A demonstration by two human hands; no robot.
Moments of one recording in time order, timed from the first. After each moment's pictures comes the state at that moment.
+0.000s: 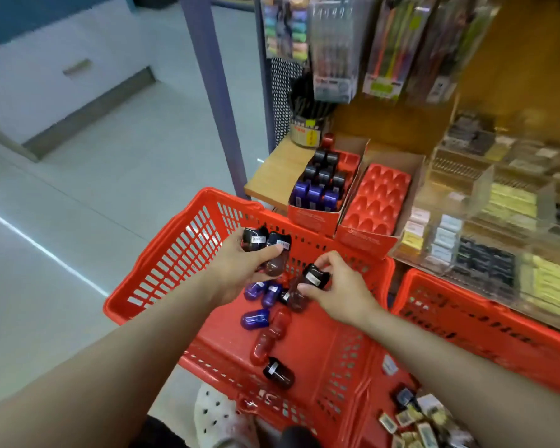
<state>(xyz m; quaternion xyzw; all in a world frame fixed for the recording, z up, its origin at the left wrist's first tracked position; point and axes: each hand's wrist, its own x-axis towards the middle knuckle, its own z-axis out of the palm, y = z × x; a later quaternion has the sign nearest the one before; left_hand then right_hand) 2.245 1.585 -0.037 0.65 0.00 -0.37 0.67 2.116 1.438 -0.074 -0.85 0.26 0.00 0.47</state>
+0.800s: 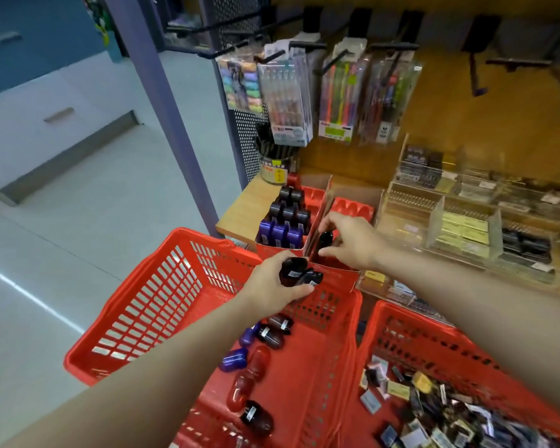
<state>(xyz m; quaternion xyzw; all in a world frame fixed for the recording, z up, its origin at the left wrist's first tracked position) 2.224 1.502 -0.030 0.80 -0.33 -0.27 0.43 2.163 1.308 0.004 -0.95 0.17 0.01 0.27</state>
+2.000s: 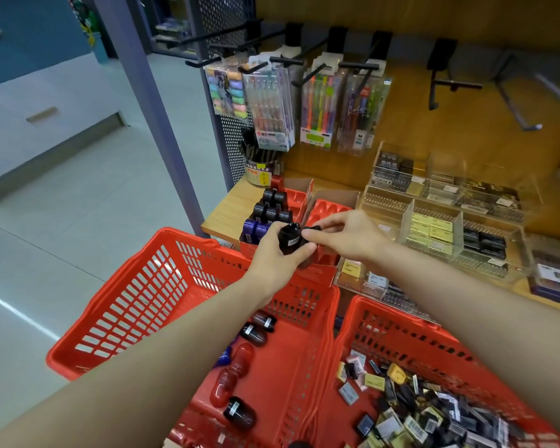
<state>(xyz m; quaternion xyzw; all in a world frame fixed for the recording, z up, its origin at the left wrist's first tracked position) 2.199 1.462 0.005 0.71 -0.22 -0.29 0.60 2.132 1.317 0.040 -0.80 0.31 -0.06 0.51</state>
